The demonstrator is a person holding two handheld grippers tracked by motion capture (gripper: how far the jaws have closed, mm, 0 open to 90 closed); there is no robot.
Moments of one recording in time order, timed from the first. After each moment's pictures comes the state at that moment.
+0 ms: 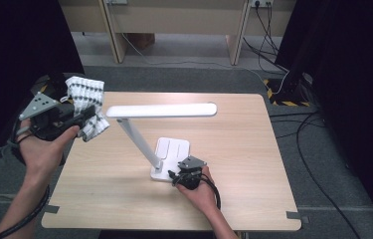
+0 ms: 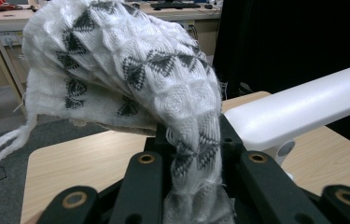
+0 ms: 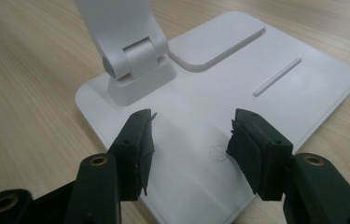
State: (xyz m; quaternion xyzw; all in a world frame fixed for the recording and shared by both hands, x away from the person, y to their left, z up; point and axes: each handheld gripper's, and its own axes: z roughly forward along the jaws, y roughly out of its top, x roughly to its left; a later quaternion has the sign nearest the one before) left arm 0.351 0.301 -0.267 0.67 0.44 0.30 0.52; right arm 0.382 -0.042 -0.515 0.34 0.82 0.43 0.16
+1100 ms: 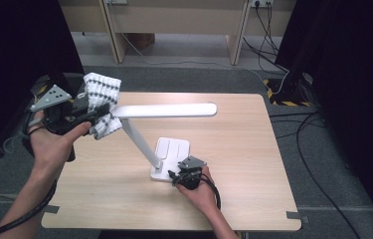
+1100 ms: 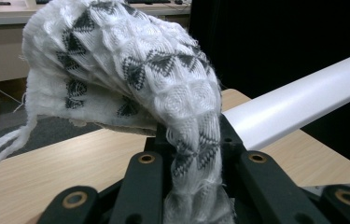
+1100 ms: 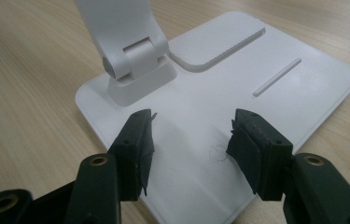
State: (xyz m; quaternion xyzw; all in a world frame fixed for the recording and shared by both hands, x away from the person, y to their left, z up) left arm 0.359 0.273 -0.254 0.70 0.41 0.25 0.53; right arm 0.382 -0.042 -0.515 0.35 0.82 0.43 0.16
